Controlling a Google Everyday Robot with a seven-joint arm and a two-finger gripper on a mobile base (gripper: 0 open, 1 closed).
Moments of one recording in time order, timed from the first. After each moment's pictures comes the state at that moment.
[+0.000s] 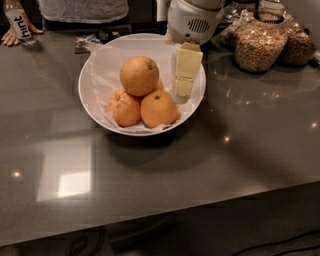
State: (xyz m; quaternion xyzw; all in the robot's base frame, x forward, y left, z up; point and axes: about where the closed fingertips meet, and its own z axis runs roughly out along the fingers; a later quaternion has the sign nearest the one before) arm 0.545 -0.028 0.962 -0.73 0.67 0.03 0.13
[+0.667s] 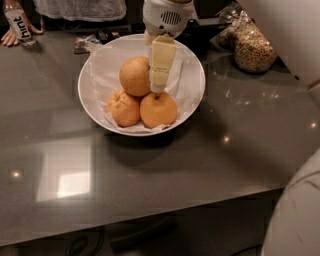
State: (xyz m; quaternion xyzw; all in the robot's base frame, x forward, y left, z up) arm 0.574 0.020 0.960 -0.75 0.65 0.04 0.12
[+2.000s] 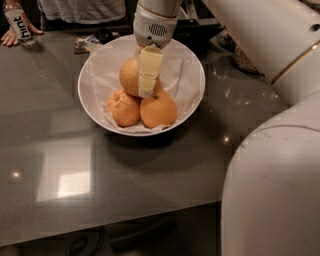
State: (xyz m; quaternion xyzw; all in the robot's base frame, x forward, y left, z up) arm 0.591 0.049 0.922 -0.75 0.65 0.10 0.09
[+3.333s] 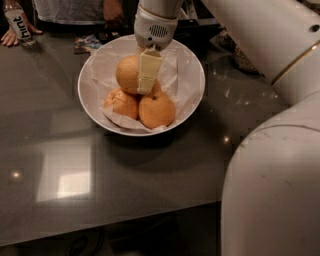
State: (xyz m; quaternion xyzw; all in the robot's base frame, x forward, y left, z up) arm 0.590 0.048 0.920 -0.75 0.65 0.10 0.09
